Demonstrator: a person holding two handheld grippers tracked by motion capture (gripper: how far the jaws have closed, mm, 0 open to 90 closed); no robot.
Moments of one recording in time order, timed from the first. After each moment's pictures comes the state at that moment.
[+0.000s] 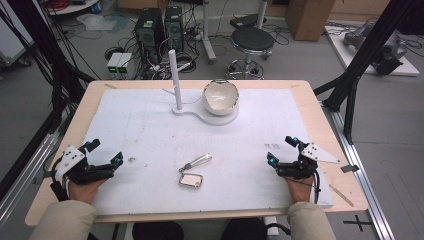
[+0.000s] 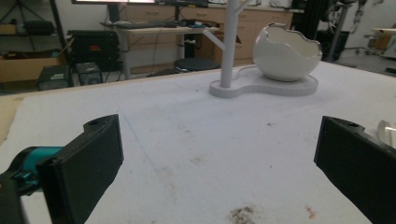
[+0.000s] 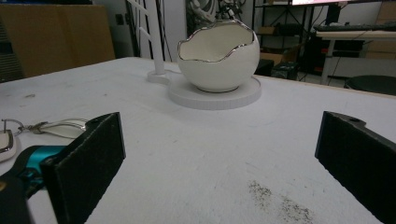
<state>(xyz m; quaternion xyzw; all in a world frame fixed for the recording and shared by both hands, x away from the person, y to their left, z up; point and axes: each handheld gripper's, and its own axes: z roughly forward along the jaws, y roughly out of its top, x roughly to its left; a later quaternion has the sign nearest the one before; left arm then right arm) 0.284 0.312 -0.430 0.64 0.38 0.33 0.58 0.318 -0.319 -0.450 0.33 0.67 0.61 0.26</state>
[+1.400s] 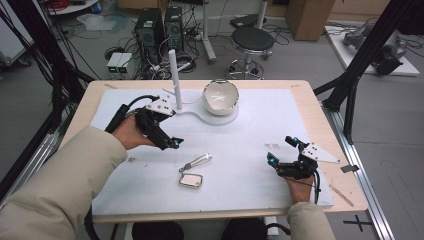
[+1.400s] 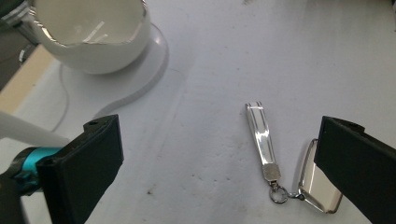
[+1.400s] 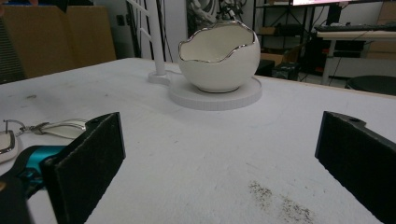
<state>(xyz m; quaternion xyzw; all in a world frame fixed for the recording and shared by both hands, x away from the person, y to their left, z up) 0.383 0.128 -0.318 0.91 0.12 0.12 0.37 0.318 -0.319 -0.450 0.33 0.67 0.61 0.26</state>
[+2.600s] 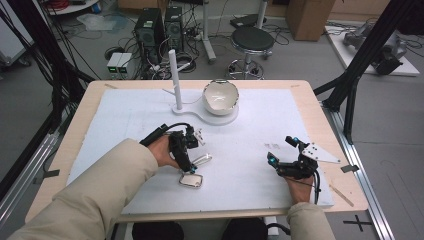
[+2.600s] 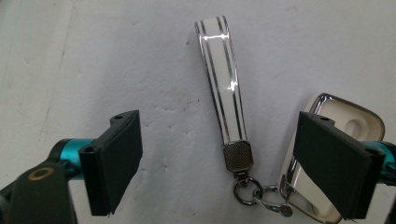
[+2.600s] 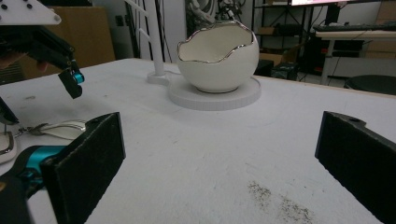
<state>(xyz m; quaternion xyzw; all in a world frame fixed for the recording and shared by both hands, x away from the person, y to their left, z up) 0.377 0.064 -0.392 0.97 0.12 0.05 0.18 0.318 -0.319 -0.450 0.33 0.67 0.61 0.25</state>
